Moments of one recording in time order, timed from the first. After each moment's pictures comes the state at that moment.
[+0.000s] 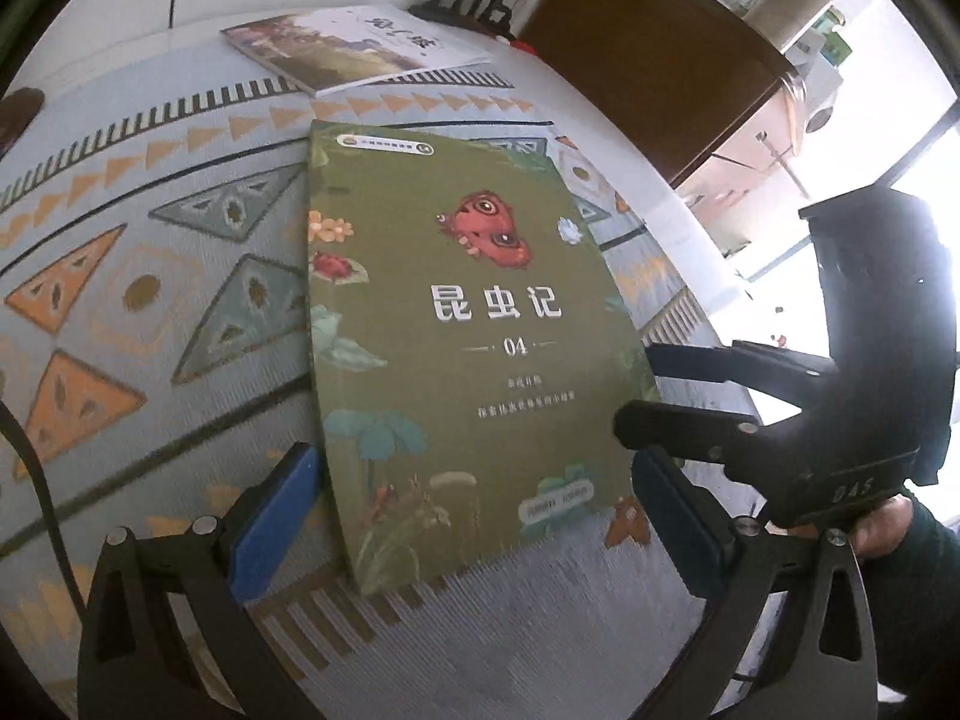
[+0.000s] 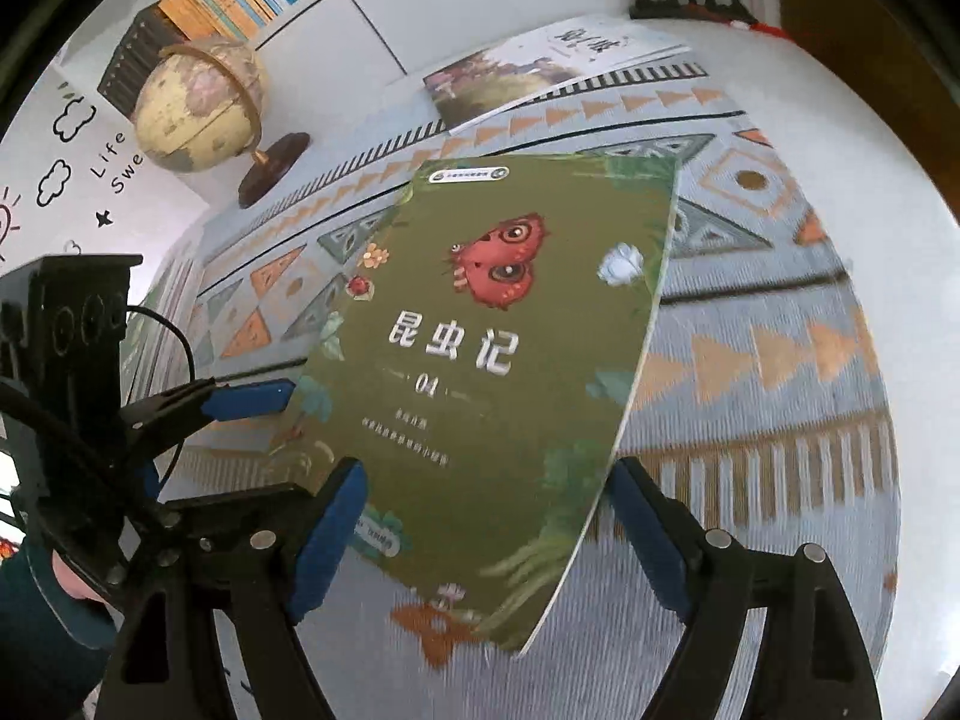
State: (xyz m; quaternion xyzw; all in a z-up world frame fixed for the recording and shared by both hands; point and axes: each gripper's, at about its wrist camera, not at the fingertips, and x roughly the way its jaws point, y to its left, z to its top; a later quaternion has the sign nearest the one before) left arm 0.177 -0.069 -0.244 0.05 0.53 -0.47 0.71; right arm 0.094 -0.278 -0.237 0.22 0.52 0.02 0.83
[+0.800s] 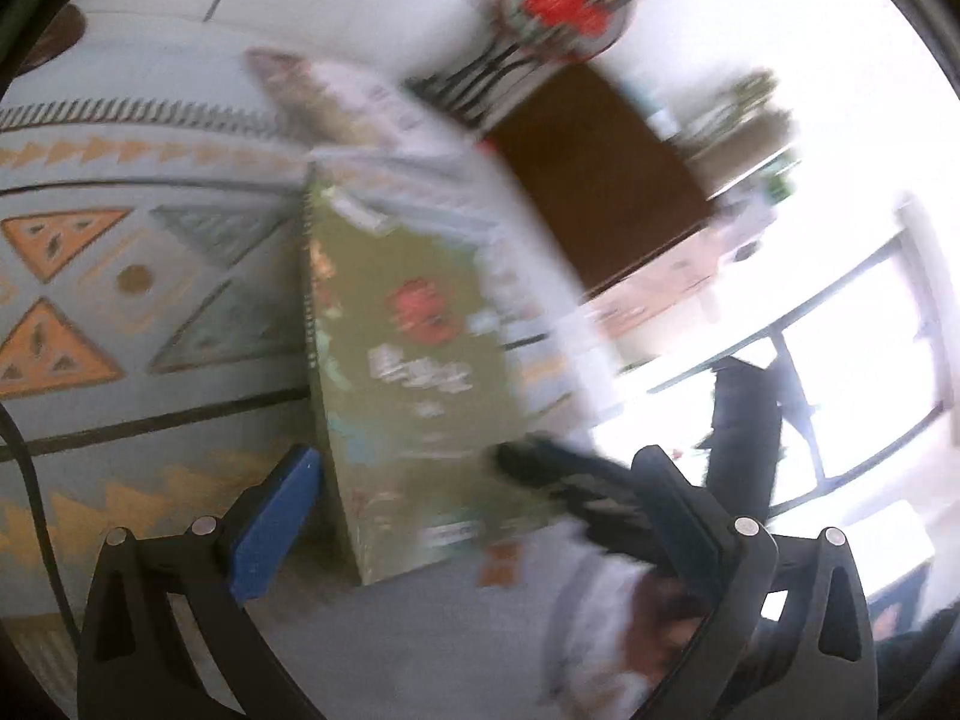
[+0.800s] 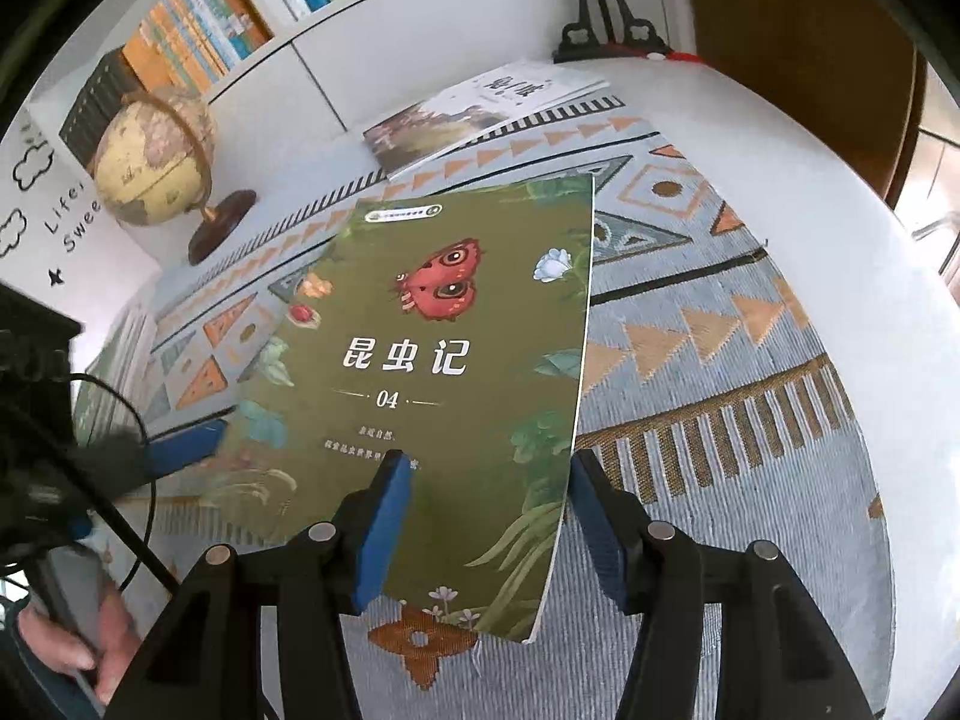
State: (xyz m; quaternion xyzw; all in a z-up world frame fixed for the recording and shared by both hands) left arm 0.179 -0.029 -0.216 -0.17 0.49 -0.53 0.67; right arm 0.077 -0.269 -0.236 0.22 0.46 -0.07 0.85
